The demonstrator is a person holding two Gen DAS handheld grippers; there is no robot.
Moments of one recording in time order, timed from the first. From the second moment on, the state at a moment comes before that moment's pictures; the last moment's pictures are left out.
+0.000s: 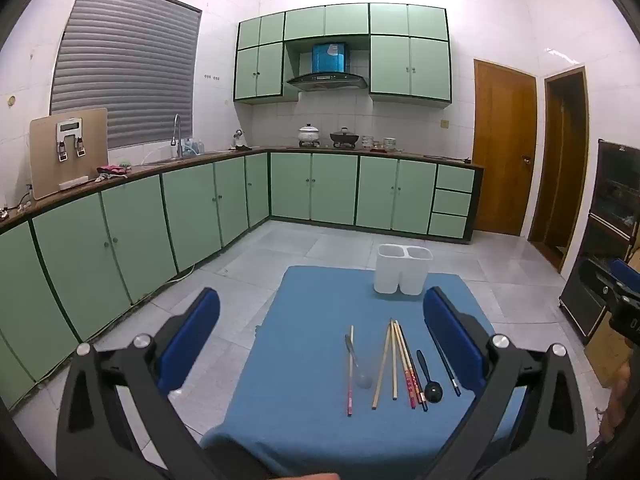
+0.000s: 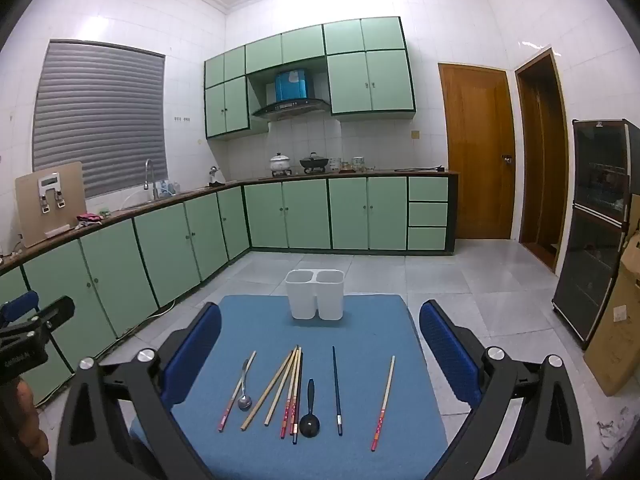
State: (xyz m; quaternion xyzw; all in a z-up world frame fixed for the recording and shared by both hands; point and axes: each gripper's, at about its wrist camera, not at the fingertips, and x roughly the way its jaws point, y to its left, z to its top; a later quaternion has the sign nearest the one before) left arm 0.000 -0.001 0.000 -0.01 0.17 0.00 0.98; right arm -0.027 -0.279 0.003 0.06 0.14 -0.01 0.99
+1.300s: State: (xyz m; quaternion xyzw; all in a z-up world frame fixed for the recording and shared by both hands) left arm 0.000 0.000 -0.002 -0.01 0.17 0.01 0.99; right arm -0.023 -0.278 -0.004 0.06 0.15 -0.01 0.99
